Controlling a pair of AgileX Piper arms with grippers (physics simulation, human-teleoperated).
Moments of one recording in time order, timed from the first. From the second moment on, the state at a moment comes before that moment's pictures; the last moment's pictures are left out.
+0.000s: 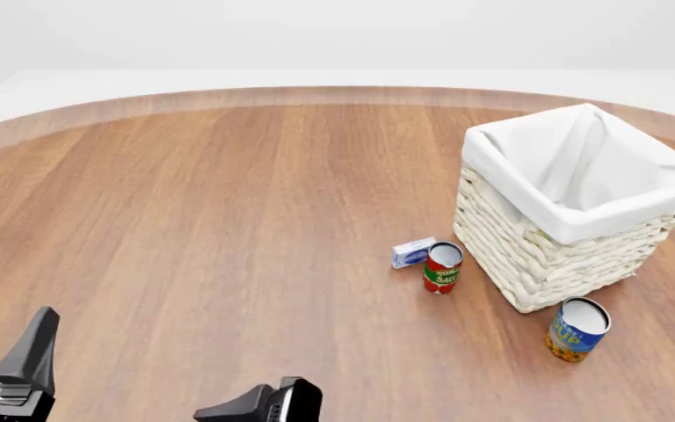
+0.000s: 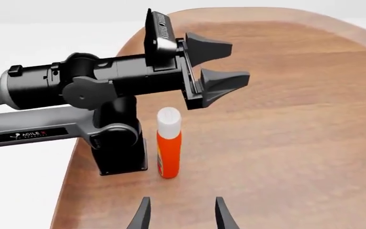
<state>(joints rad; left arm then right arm) 0.00 0.01 0.00 0.00 0.00 1.38 1.51 -0.64 -0.47 -0.06</state>
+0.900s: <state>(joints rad) 0.00 0.01 0.00 0.00 0.00 1.44 1.59 -0.73 -0.44 -0.05</state>
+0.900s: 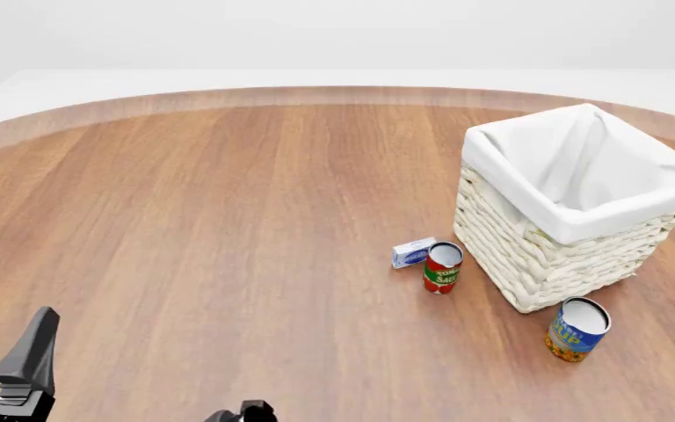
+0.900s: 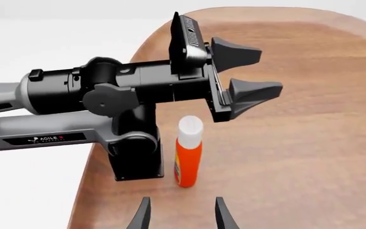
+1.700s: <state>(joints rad) 0.00 0.01 0.00 0.00 0.00 1.46 1.68 -0.83 -0.42 0.07</state>
